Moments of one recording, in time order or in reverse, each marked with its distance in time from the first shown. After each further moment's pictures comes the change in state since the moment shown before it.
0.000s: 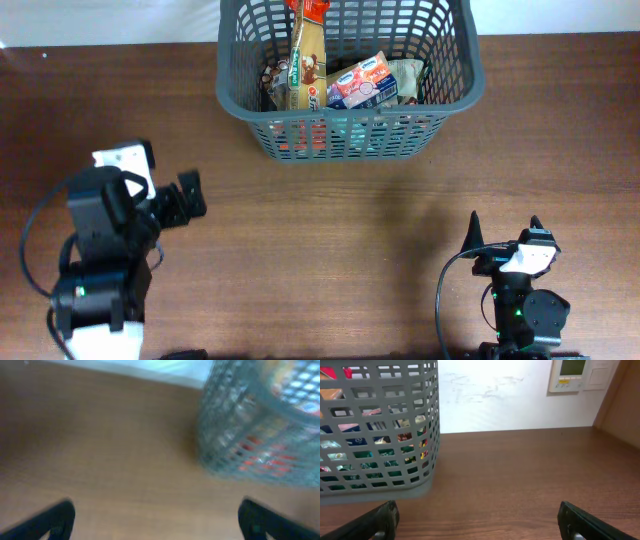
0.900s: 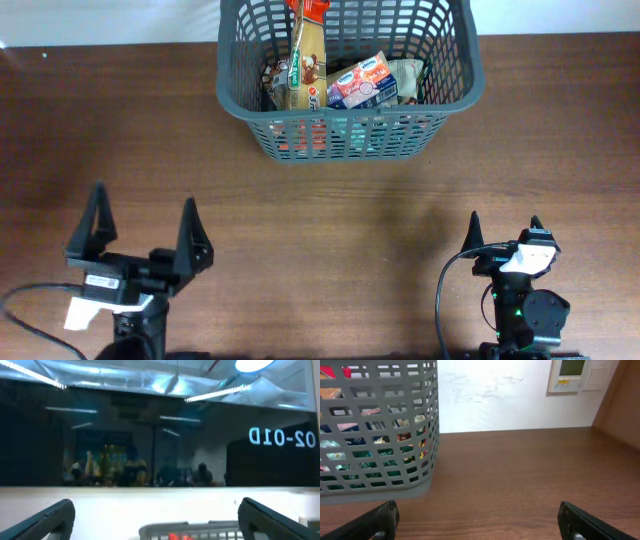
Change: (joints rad) left arm -0.134 -0.648 -0.528 1.065 0.018 0.000; right arm 0.000 0.000 0.000 0.000 0.003 -0.003
